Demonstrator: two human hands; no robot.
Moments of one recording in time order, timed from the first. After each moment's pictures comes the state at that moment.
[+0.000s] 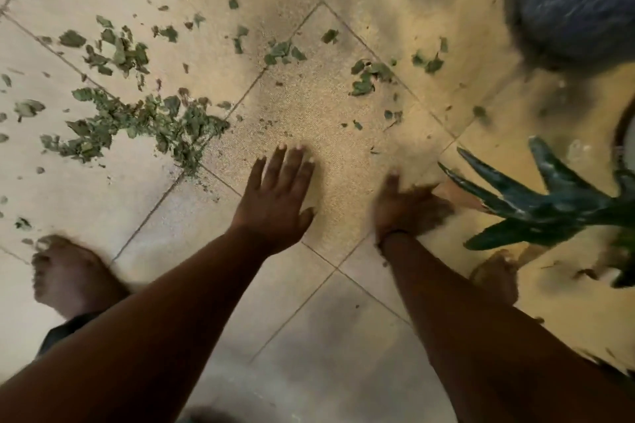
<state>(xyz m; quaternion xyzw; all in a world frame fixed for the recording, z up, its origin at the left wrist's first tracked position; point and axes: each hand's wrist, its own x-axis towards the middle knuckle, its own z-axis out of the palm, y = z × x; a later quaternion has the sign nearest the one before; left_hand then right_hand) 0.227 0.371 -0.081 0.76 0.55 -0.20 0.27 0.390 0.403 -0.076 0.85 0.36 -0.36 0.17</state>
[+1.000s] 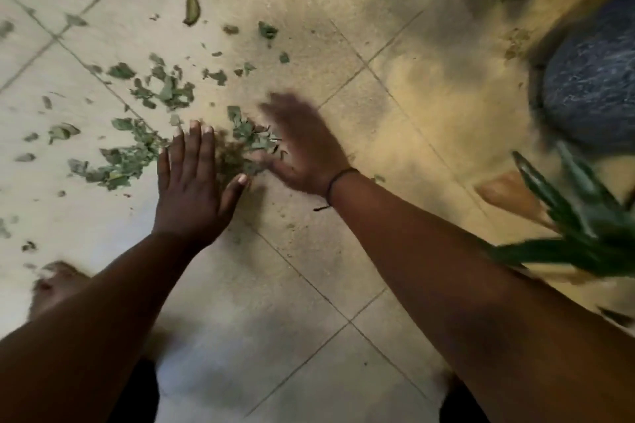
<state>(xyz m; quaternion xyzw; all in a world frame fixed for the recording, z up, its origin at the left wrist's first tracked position) 0.093 0.404 -0.100 0.60 0.77 0.02 0.22 0.266 0.524 -0.130 0.38 0.88 -0.29 -0.04</state>
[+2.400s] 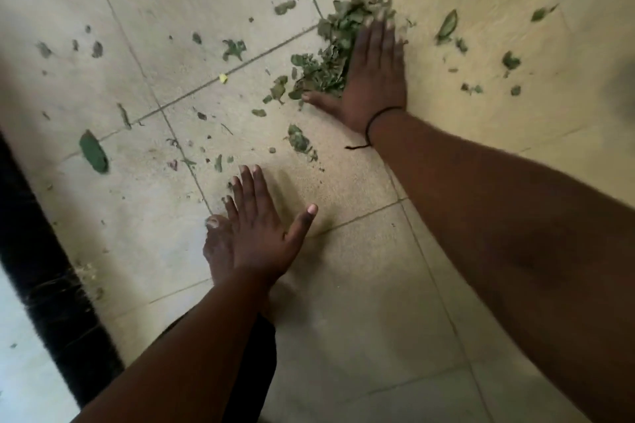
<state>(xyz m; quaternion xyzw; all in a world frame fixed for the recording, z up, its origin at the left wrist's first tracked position) -0.005 0.277 -0.058 0.30 0.90 0.01 0.31 0.017 0.524 -0.104 0.43 0.87 -0.17 0.18</state>
